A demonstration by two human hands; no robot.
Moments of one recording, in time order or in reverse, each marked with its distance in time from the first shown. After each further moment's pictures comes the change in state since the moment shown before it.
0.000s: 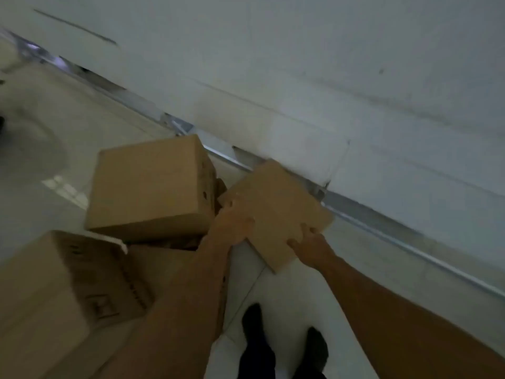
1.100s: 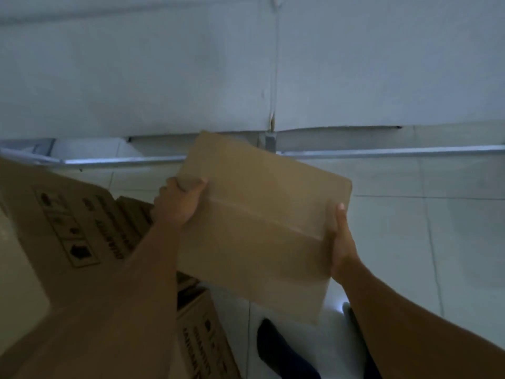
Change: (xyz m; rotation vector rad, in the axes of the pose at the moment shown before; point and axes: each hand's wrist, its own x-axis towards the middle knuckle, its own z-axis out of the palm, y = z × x) left_hand 0.275 -0.050 0.118 0.076 -0.015 -0.061; right_hand 0.150 0.153 0.127 1.736 0.430 0.478
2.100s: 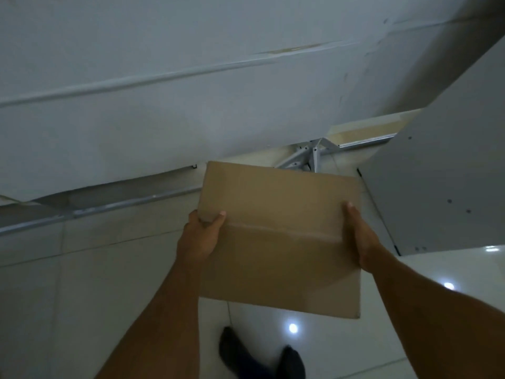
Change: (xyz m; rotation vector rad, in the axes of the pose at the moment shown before) left_hand -0.386 0.399 0.443 -0.130 -0.203 0.219; right_hand -0.044 -0.306 -0.650 -0.099 0.281 -0.164
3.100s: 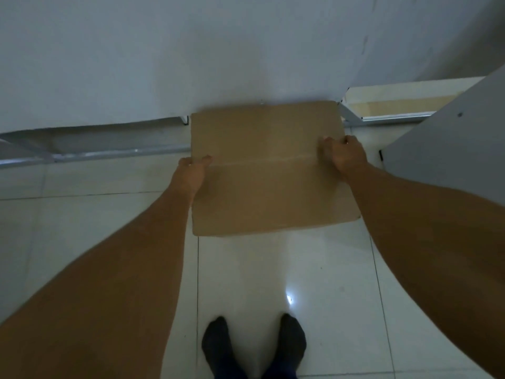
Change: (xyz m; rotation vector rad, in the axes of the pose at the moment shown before) left_hand 0.083 0.035 0.101 -0.281 0.032 -0.209; right_hand 0.201 -0.075 0.013 -0.550 0.074 -0.276
